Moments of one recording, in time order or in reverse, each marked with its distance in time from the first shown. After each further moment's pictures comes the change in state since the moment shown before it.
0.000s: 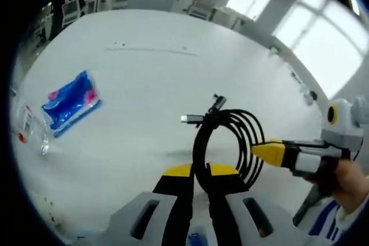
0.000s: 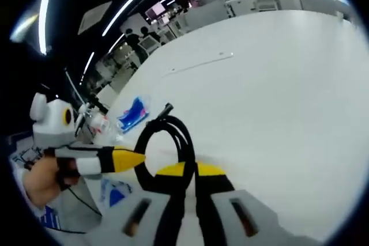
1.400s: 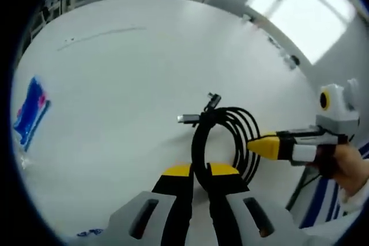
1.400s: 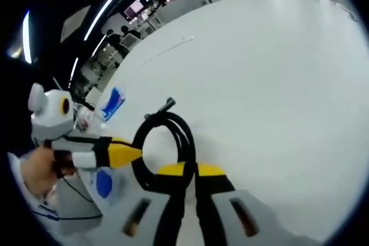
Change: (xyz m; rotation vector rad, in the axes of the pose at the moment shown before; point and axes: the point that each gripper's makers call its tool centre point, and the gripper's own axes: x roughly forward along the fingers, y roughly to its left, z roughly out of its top) left arm 0.041 -0.056 -0.051 0.166 0.188 -0.110; right arm -0.031 -0.063 -0.057 0.101 0.091 -0.084
